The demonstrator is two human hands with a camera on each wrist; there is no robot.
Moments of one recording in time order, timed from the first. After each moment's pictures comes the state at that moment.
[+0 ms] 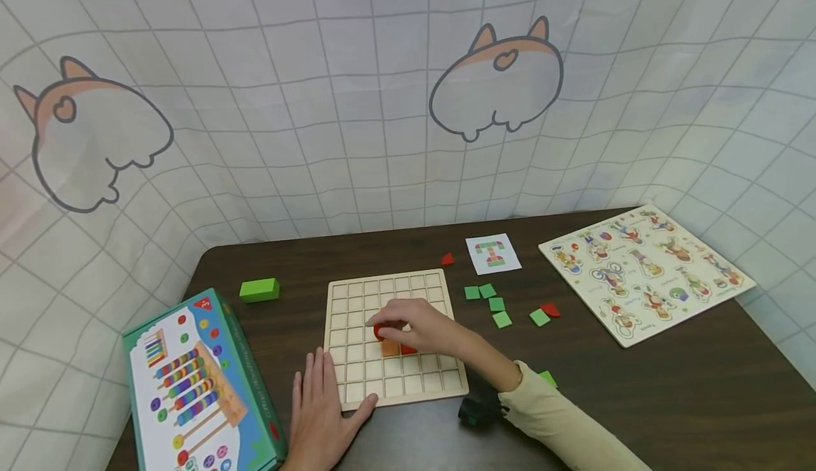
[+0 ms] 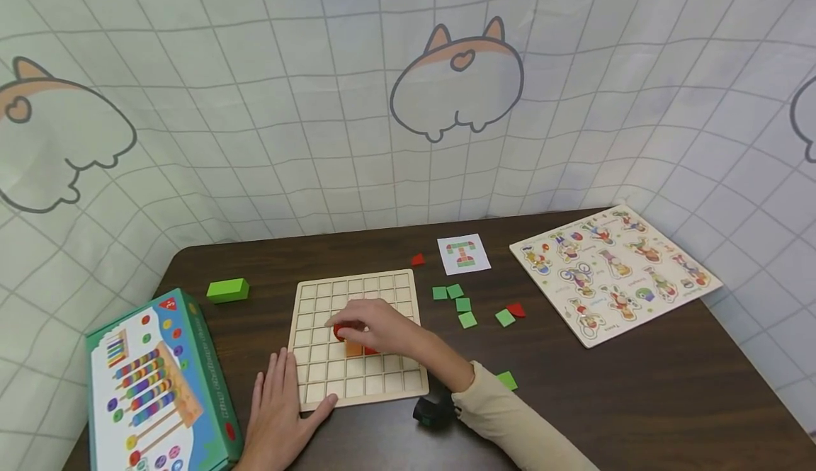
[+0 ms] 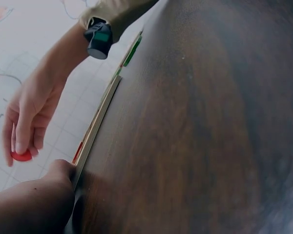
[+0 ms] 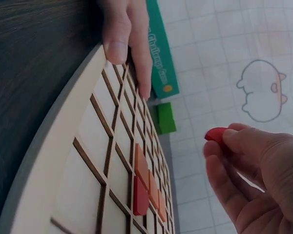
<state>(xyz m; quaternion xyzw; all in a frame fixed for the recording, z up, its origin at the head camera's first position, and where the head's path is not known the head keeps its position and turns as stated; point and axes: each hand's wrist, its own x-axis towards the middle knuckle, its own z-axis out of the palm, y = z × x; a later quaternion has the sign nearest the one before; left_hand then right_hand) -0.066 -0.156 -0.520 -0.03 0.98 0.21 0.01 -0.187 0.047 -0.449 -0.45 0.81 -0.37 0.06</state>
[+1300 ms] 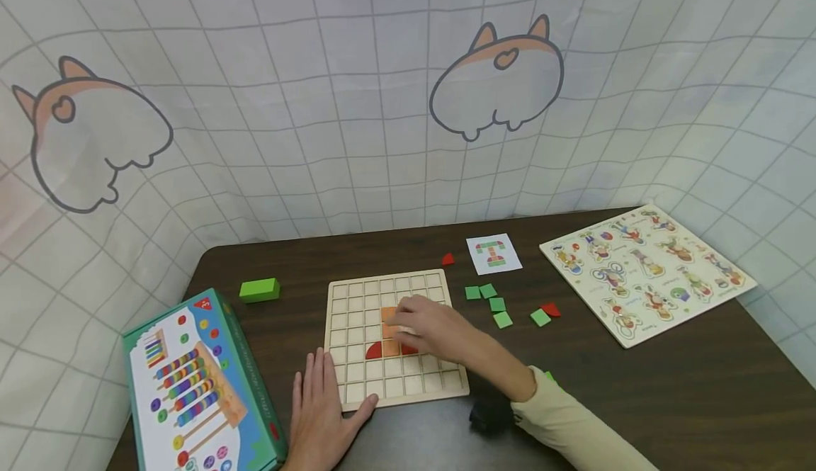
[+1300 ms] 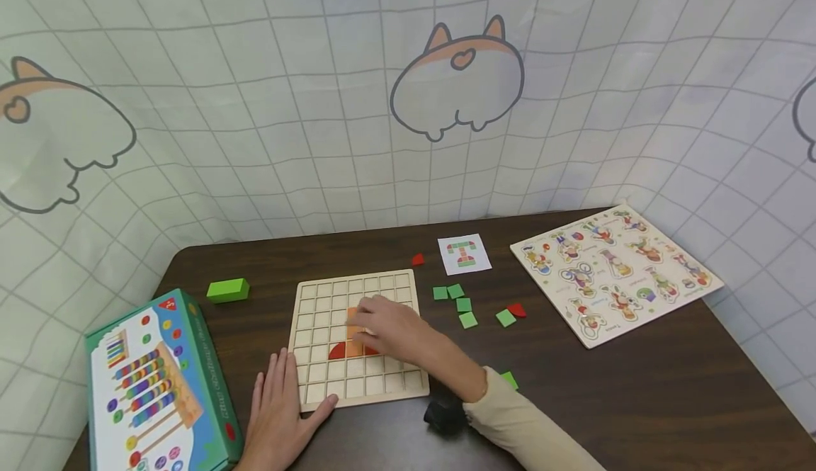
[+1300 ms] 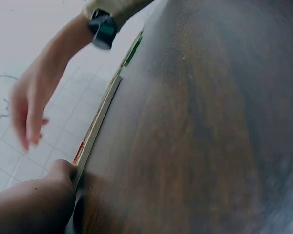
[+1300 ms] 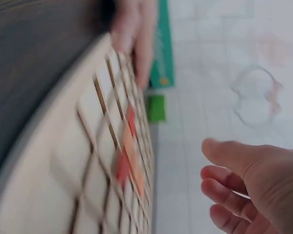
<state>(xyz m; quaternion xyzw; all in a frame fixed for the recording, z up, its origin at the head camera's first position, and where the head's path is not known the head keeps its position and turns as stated) -0.066 -0.155 -0.520 -0.04 0.98 0.21 0.01 -0.172 0.068 -0.446 -0.45 0.87 -0.18 -0.08</state>
